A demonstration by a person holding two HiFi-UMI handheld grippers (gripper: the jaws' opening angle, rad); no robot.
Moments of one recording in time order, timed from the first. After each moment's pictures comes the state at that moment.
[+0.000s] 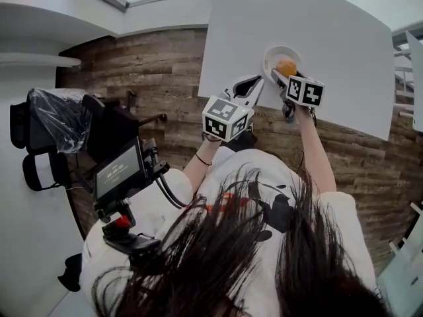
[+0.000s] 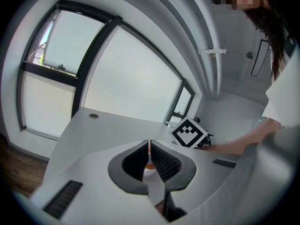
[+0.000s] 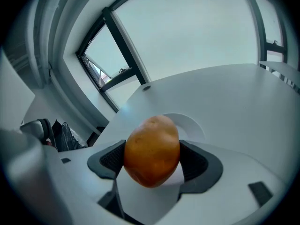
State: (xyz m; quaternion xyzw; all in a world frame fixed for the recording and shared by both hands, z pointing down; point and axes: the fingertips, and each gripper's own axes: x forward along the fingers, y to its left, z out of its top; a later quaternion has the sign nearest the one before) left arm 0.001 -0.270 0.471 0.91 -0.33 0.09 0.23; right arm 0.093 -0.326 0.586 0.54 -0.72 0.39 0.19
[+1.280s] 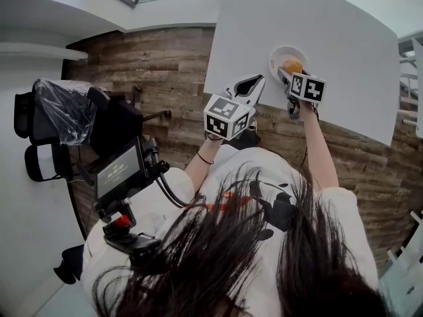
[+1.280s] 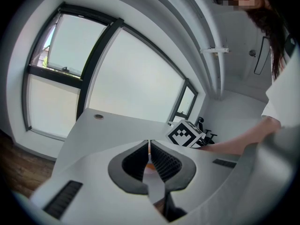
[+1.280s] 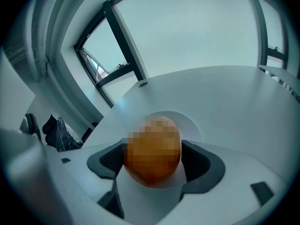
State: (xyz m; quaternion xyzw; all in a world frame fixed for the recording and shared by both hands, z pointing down) left arm -0.011 -0.279 0.479 0.90 -0.35 0.10 0.23; right arm 0.100 -0.344 0.614 0.54 -0.71 0.39 0.22
